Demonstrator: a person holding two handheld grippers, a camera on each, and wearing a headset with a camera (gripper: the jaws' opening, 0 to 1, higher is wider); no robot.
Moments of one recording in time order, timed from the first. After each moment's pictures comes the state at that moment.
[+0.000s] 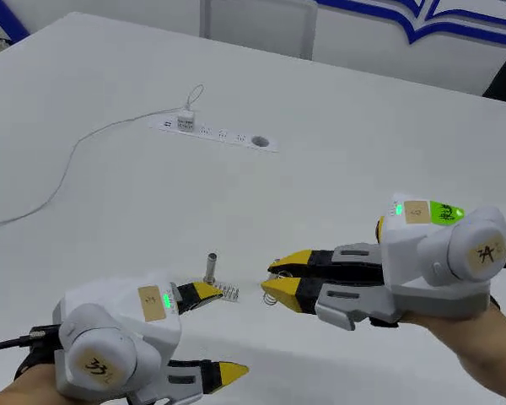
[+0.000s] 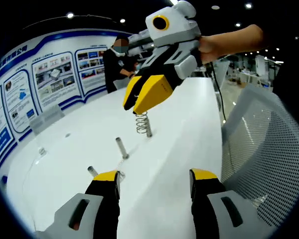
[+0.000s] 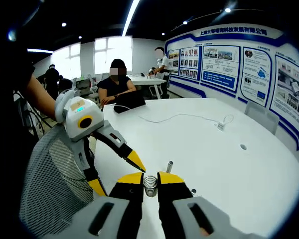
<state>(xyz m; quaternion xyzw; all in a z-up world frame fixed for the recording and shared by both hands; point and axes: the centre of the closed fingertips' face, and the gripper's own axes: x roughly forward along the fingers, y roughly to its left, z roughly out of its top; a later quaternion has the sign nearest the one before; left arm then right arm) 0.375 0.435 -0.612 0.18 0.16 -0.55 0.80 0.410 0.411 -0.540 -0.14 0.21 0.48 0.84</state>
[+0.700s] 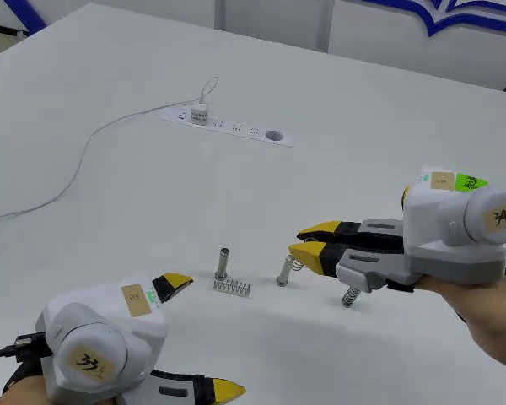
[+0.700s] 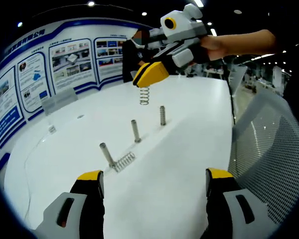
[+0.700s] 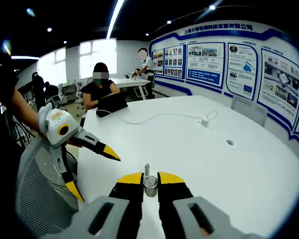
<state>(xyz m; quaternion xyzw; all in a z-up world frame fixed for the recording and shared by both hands) 0.386 0.461 -0.625 0.16 0.20 -0.49 0.83 0.454 0.390 -0.539 -0.13 0.22 0.43 0.87</state>
